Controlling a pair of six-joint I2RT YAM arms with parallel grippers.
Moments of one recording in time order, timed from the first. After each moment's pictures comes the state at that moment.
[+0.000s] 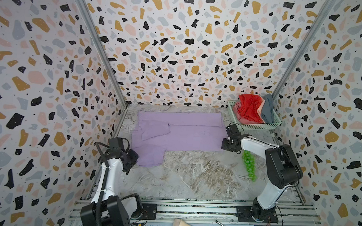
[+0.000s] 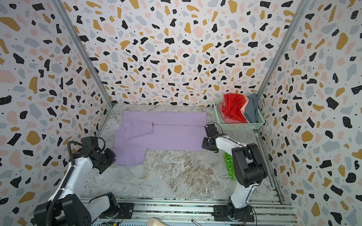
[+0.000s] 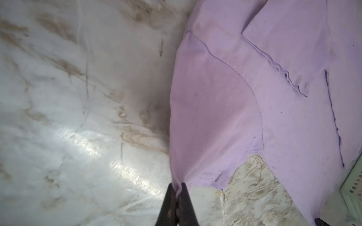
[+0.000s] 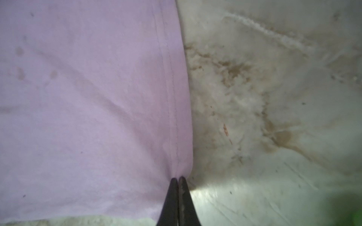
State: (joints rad) left arm 0.36 1.05 0.70 -0.83 0.22 -0.53; right arm 0.35 1.72 1.03 -0.44 0.05 0.49
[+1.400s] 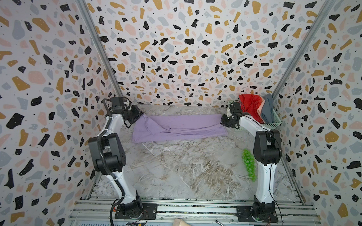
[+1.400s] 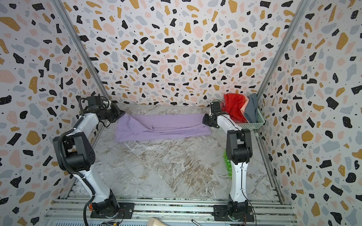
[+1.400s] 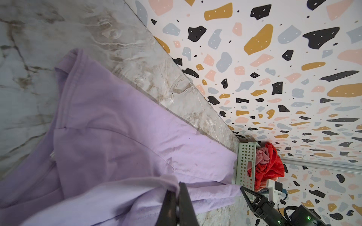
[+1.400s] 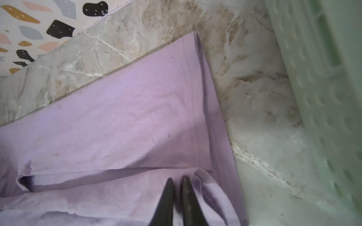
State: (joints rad) left arm 0.27 1.93 1.58 -0.43 0.61 -0.62; right arm 0.20 2.20 1.77 -0.52 -0.21 0.44
